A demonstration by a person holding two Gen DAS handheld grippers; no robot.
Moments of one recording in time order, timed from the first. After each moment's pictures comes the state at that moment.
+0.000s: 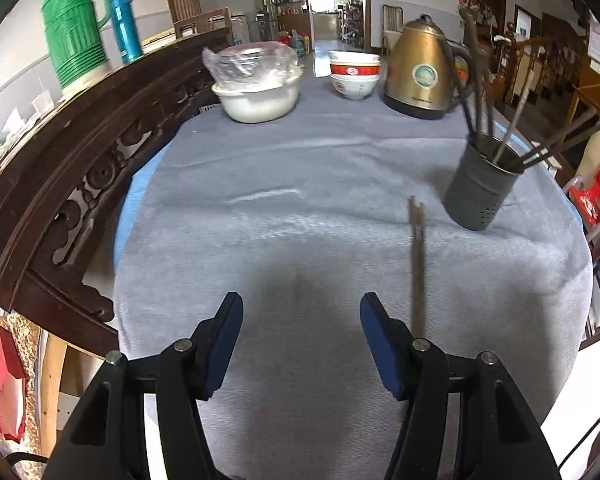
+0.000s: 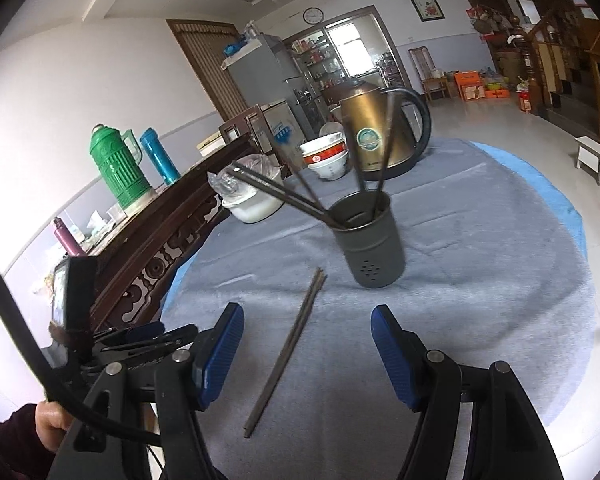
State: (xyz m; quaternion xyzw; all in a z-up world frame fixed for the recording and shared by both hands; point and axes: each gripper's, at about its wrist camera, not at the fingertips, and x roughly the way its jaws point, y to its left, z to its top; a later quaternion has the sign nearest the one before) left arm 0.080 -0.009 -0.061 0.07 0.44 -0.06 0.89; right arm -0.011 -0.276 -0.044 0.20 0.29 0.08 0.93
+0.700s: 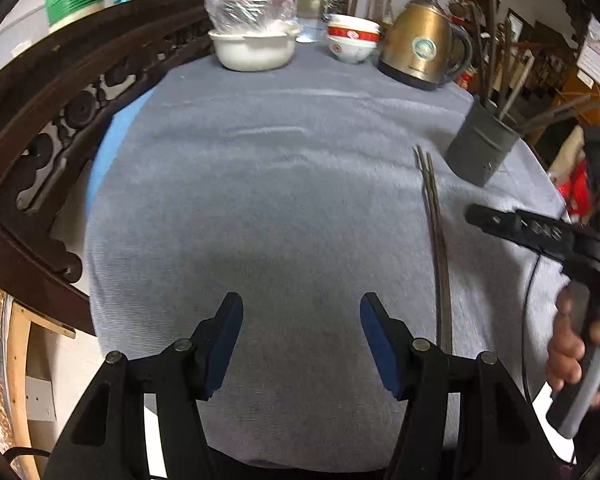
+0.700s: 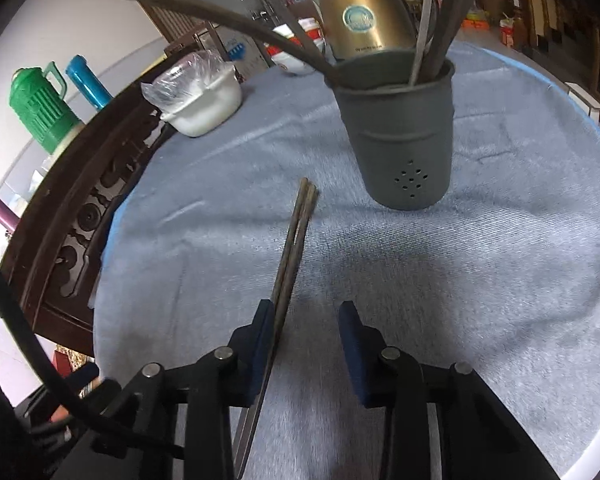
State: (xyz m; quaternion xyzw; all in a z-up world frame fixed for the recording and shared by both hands) left arm 0.070 0.036 -0.107 0.02 0.49 -0.13 0.86; right arm 0.098 -0.225 -0.138 0.20 0.46 0.03 0.87
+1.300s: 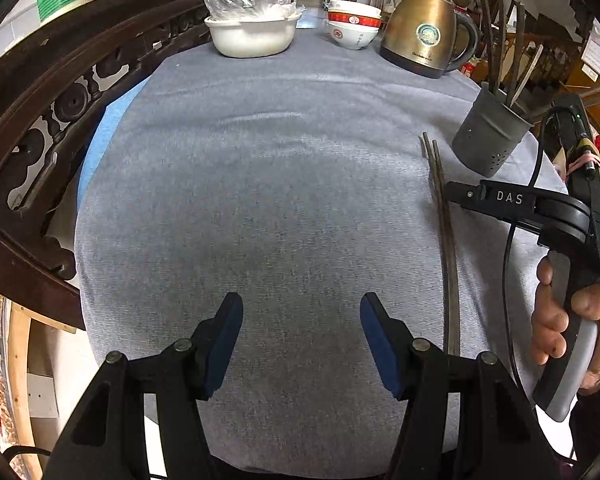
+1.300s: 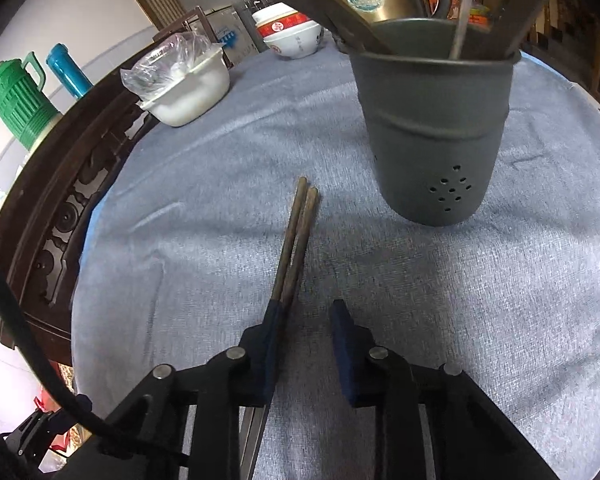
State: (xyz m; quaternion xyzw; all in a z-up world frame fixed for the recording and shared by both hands) left arm 0.081 0.032 -0.117 0.03 0.51 -0.12 0.85; right arm 0.138 -0.214 -0.152 0.18 0.47 0.01 0.86
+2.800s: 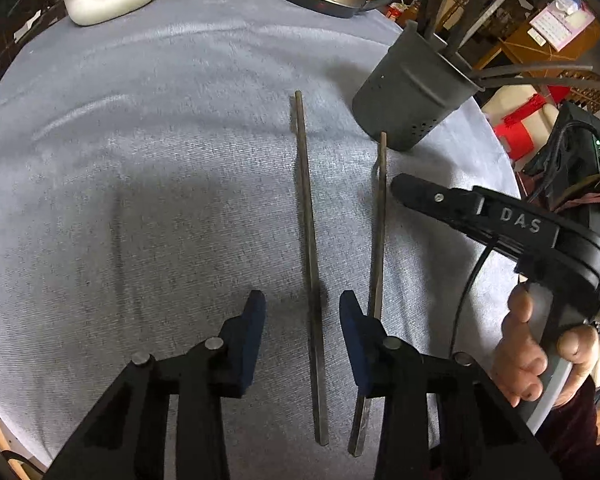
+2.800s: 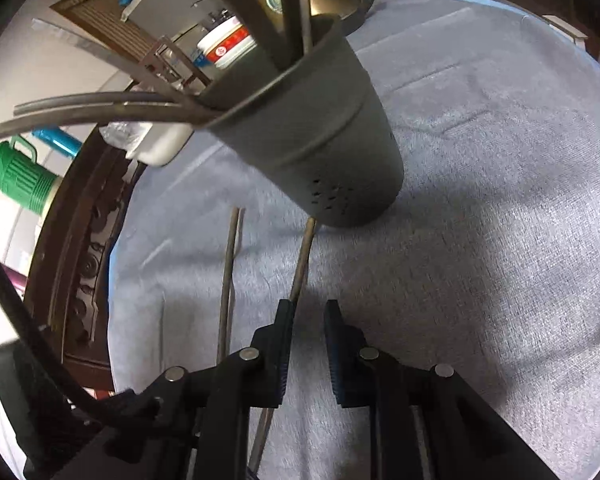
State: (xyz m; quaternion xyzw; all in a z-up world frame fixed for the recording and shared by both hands) left arm 0.141 -0.065 -0.142 0.00 0.60 -0.28 0.75; right arm 0.123 -0.291 -0.156 0.30 0.48 0.02 0.83
